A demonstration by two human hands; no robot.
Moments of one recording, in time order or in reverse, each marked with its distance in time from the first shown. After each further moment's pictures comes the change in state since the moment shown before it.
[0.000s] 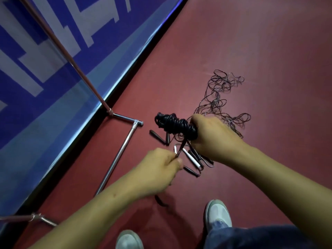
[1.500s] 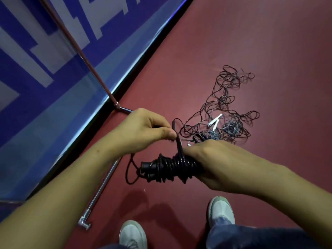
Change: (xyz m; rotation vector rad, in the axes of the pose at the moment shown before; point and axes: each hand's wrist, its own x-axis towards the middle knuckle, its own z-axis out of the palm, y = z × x) left_hand 0.014 0.000 -0.069 -0.045 0.155 0.257; right_hand -0.054 -0.019 -0.014 -0.008 -0.271 -0.530
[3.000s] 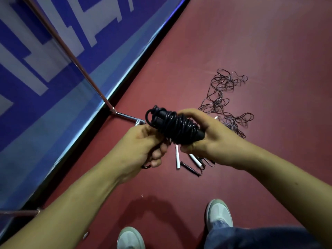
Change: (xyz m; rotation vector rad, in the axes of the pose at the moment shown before) left_hand -0.019 0.013 0.034 -0.722 0.049 -0.293; right_hand 0.015 0.024 -0.016 0.951 0.265 0.199
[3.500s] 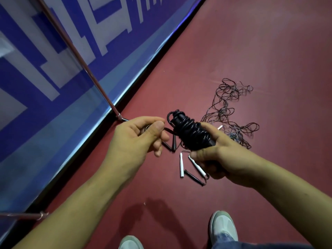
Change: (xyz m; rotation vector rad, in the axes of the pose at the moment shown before) left_hand -0.005 0.014 -0.009 -0.069 0.248 0.368; right_hand -0.002 0.003 0.003 0.437 -0.027 0.282
